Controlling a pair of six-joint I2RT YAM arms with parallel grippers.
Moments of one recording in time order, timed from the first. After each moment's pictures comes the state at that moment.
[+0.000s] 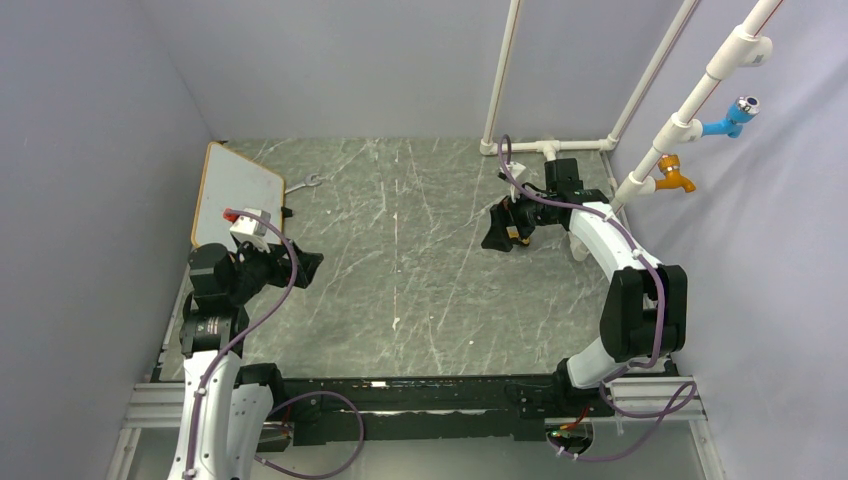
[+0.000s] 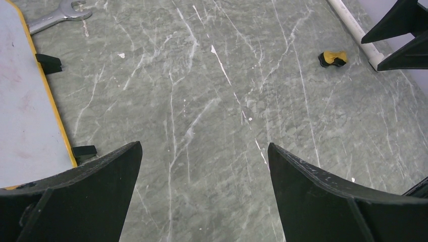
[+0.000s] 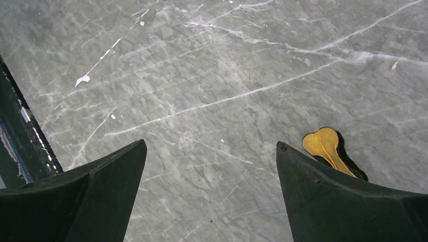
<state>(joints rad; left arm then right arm) 0.12 0.57 0.59 -0.33 0.56 -0.14 0.09 1.55 1.15 -0.60 -0.77 -0.46</state>
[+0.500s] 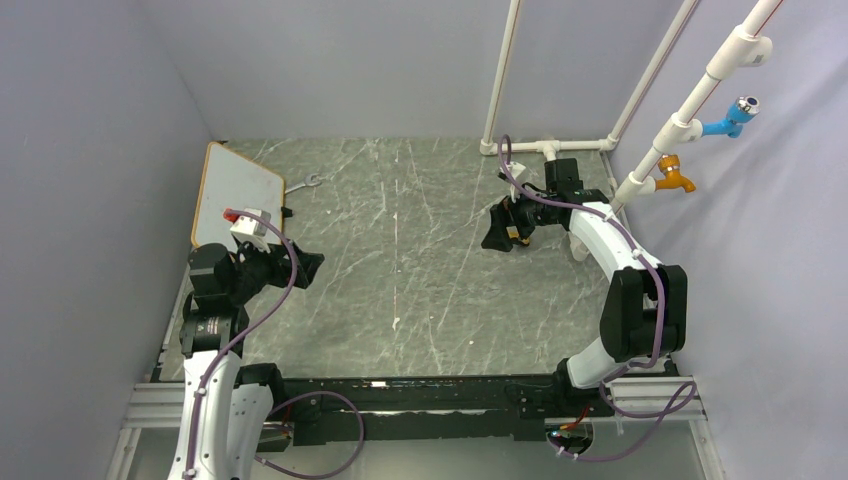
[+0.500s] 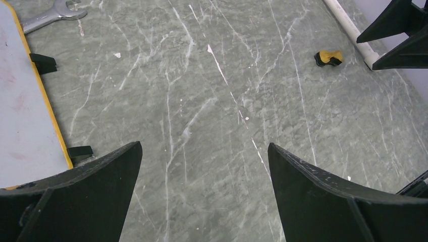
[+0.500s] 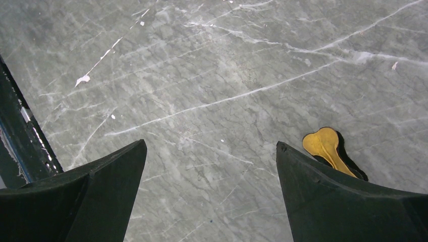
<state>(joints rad) 0.12 0.57 0.59 -0.33 0.58 -0.15 0.09 1.55 1.15 -0.60 -0.77 -0.46</state>
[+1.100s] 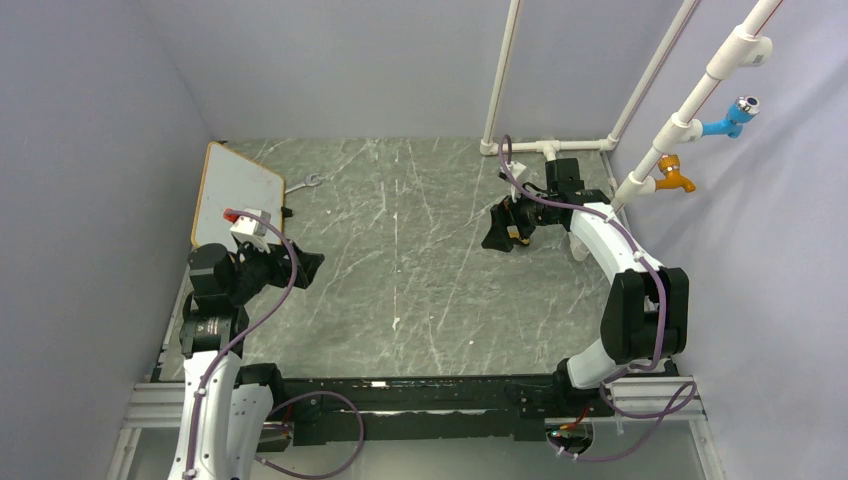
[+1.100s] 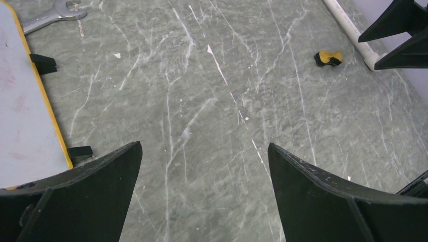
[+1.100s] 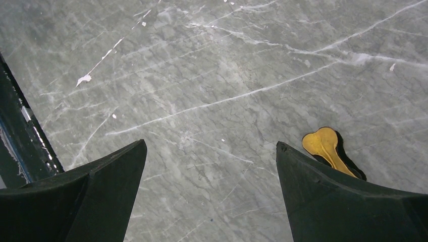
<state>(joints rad) 0.12 0.57 0.59 -0.33 0.58 -0.15 0.09 1.54 1.15 -0.60 -0.77 -0.47</state>
